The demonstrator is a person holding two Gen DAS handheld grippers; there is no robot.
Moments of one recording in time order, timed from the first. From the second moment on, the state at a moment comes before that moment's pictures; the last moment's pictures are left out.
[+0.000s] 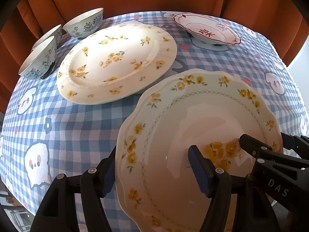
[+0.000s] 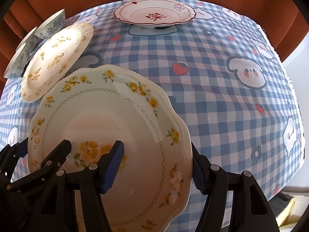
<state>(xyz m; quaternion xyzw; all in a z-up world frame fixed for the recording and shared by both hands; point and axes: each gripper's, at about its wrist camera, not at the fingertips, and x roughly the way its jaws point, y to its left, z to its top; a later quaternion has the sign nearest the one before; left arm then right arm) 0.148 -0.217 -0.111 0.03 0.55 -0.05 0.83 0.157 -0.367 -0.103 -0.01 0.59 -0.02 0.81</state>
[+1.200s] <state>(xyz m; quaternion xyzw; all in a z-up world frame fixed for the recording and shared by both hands) 0.130 -0.152 -0.058 0.03 0.50 -0.07 0.87 0.112 -0.307 -0.048 -0.02 0.53 -0.06 0.85</state>
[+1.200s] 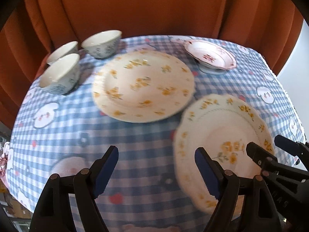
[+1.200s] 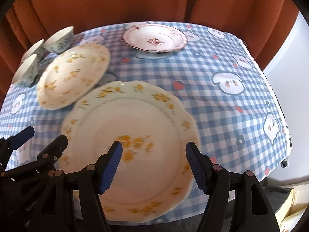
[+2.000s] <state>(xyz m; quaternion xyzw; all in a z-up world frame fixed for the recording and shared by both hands) 0.200 -0.051 -0.041 0.01 0.47 -0.05 0.88 0.177 -0.208 -0.025 -0.01 0.48 -0.05 0.87</state>
